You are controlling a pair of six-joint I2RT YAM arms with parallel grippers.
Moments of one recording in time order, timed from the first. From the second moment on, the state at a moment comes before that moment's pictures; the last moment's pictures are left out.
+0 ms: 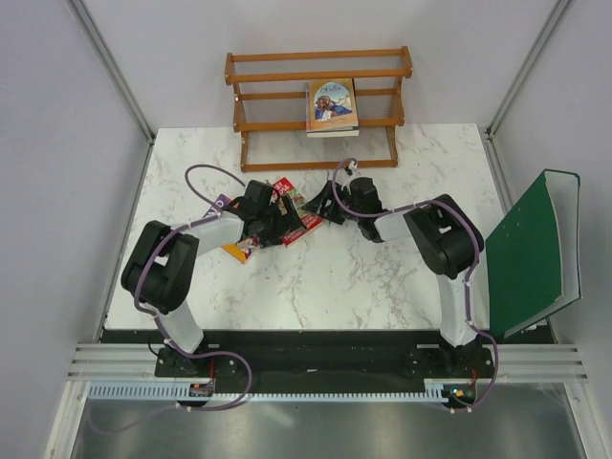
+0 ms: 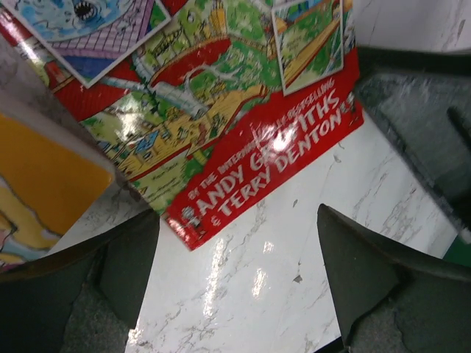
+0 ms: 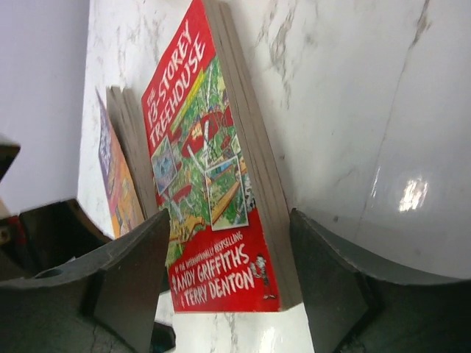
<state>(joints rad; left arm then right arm) -0.44 1.73 0.96 -0.14 0.17 -0.79 0.49 2.11 1.12 0.56 -0.32 0.82</state>
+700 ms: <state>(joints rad) -0.43 1.65 0.89 -0.15 0.16 -0.81 0.52 2.02 0.81 0.81 -0.40 1.02</state>
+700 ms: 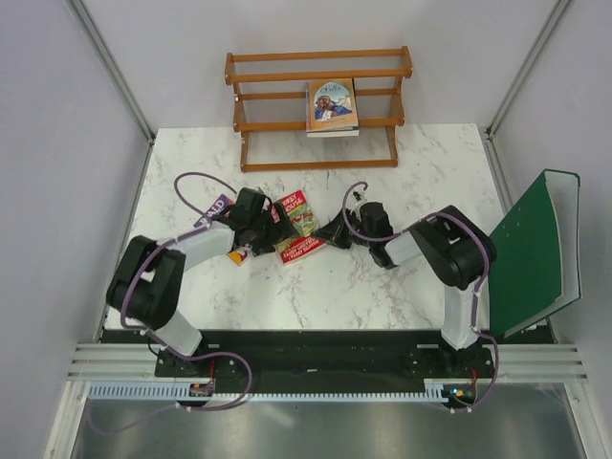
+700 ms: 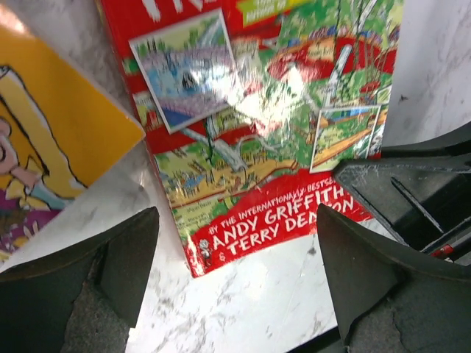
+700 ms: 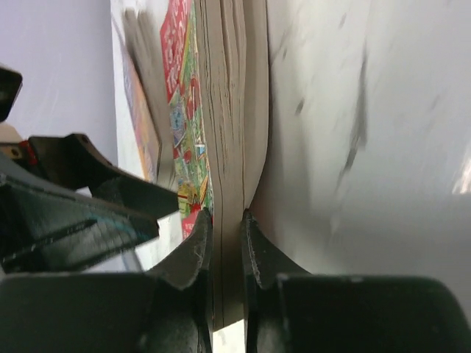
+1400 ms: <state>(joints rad) -0.44 1.30 0.48 0.30 0.27 -1.01 0.49 1.55 0.64 0.62 -0.47 1.06</state>
